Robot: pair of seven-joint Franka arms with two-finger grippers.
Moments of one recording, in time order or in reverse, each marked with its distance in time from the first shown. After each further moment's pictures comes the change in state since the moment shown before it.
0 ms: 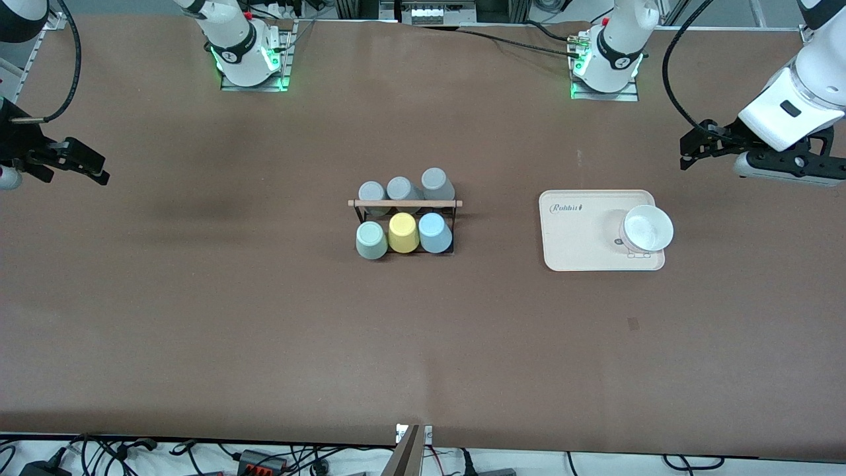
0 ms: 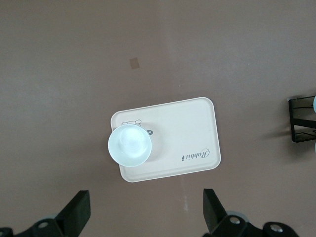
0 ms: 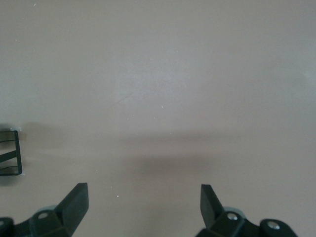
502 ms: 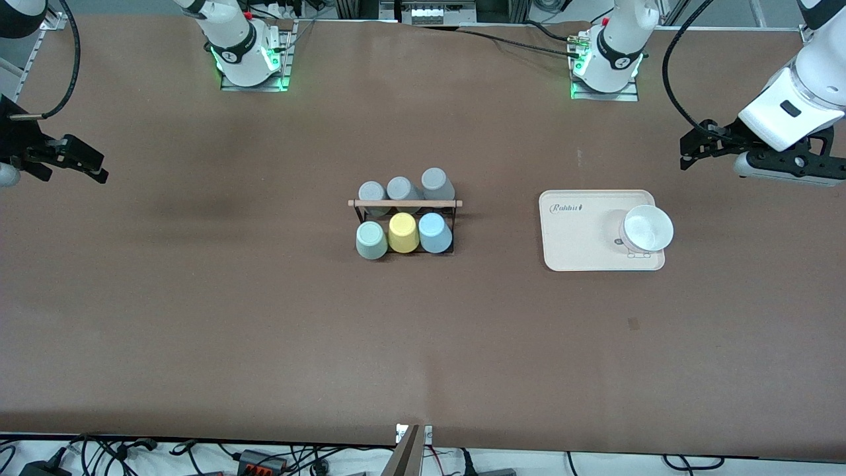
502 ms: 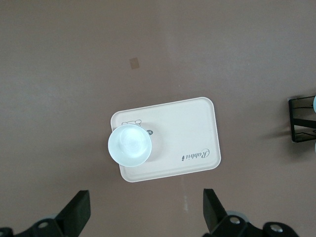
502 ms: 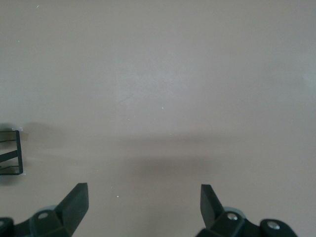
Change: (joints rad) left arm 0.000 0.000 0.000 0.000 0.000 0.000 0.000; right arm 0.000 -0.006 0.002 0.003 0.000 -0.001 -0.003
